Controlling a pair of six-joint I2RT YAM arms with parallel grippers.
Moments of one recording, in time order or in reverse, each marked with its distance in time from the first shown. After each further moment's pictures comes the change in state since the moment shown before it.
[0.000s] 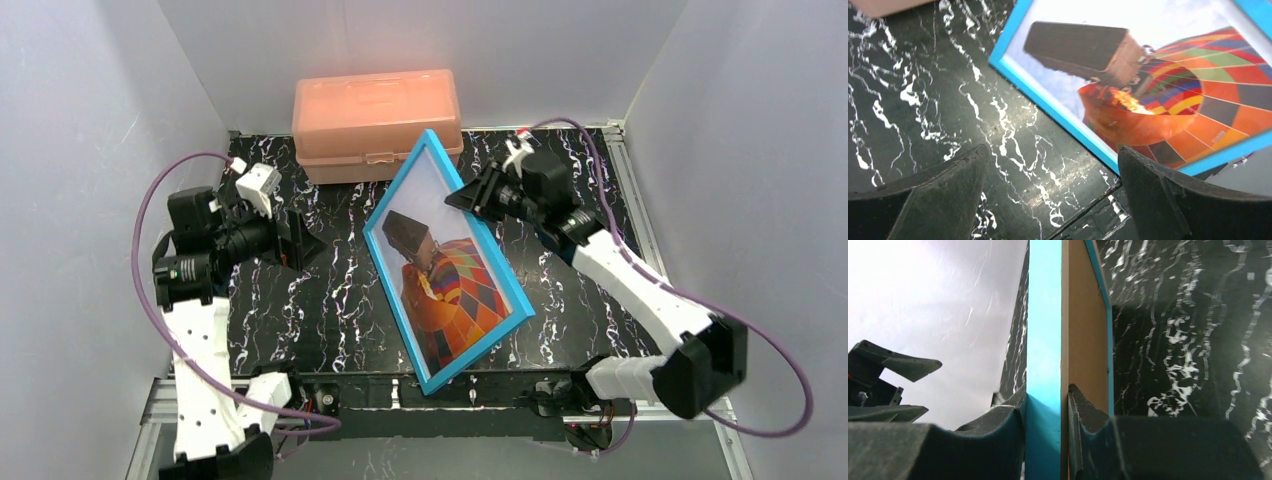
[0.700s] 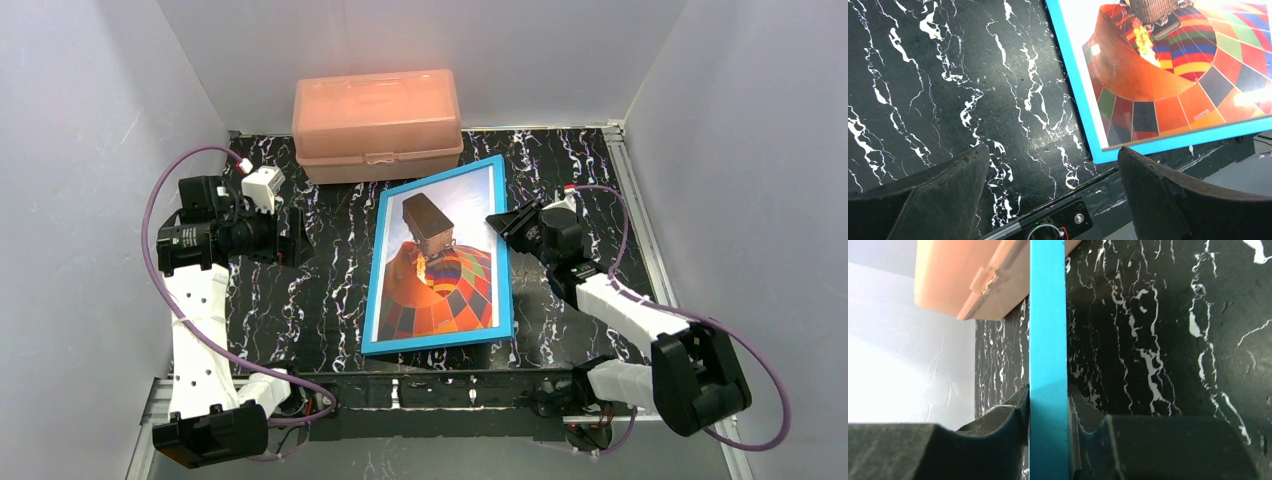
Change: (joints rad) left arm 0.000 0.171 0.070 -0.192 -0.211 0.089; right arm -0.141 -0.161 -0.626 0.507 0.313 0.174
